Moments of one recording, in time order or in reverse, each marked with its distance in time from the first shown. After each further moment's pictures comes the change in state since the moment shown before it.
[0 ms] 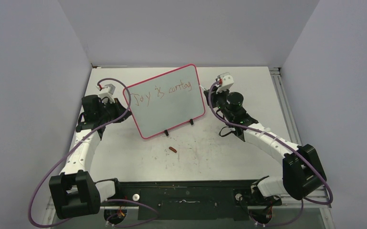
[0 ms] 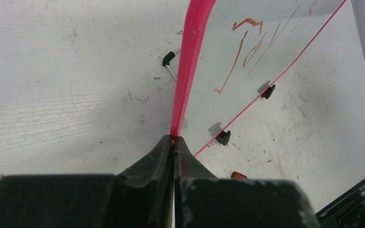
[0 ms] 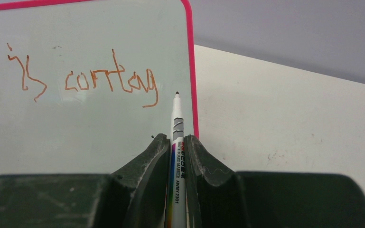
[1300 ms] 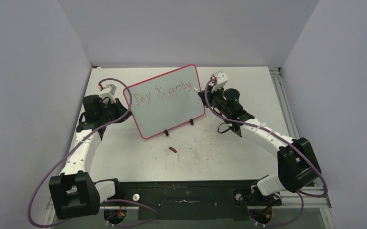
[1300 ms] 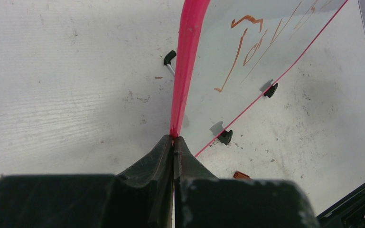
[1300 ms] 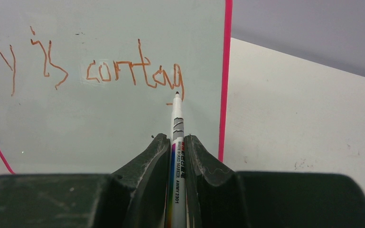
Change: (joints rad) left arm -0.016 -0.004 0.000 -0.006 -0.020 0.010; right arm -0.009 0.069 0.058 -0.028 -0.131 0.007
